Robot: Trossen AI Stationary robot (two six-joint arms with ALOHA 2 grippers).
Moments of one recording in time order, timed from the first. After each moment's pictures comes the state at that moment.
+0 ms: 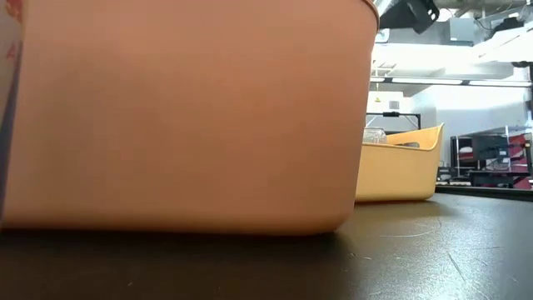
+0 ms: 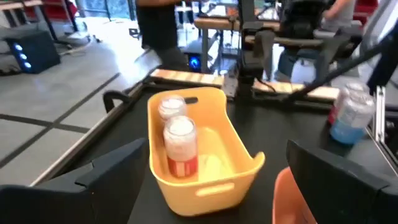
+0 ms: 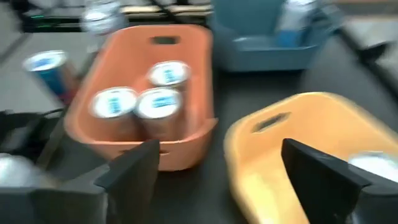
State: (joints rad) left arm -0.17 0.94 0.81 -0.05 -0.42 -0.08; right arm 0.43 1.03 0.85 -0.35 0.34 0.24
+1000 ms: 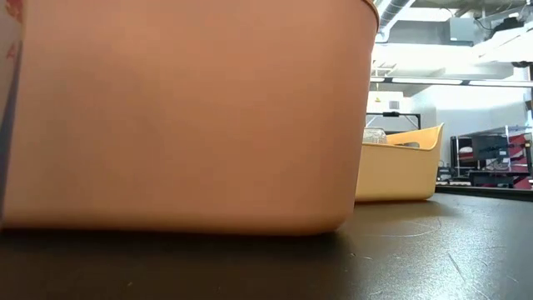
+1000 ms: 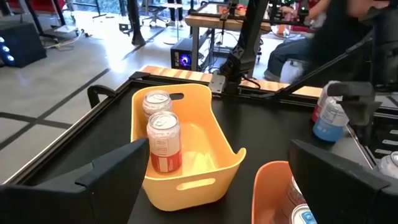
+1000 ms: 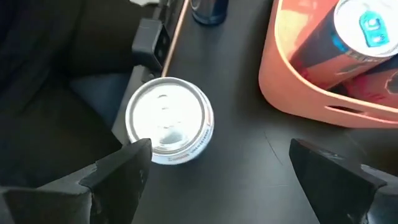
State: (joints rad) left arm -0.23 0.95 0.80 -0.04 -0.45 -0.13; right arm 0.77 1.73 1.45 -0.73 0.25 0.46
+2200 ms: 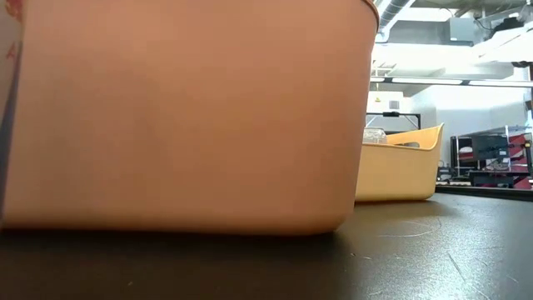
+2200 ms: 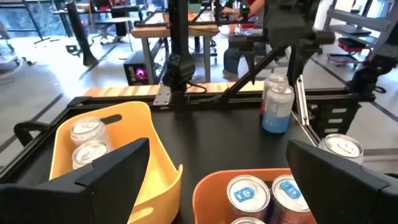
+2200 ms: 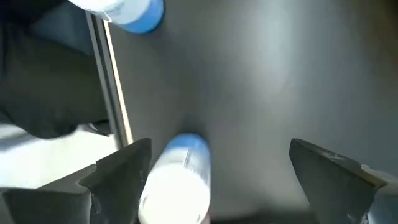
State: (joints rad) left arm -0.38 1.15 0.87 0.13 -0.40 -0.02; right arm 0.86 1.61 1.56 -1.36 0.09 1.04
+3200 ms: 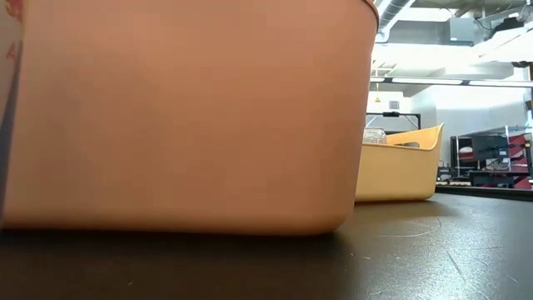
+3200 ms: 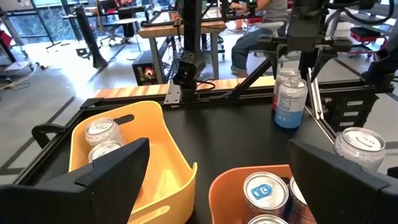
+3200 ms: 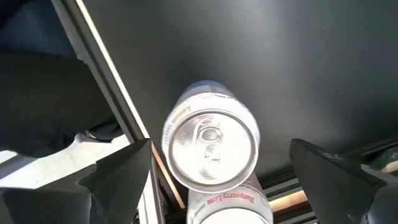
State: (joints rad) left arm -0.35 1.15 0.87 0.11 -0.40 0.03; right arm 1.08 1.71 1.51 -1.35 0.10 1.47
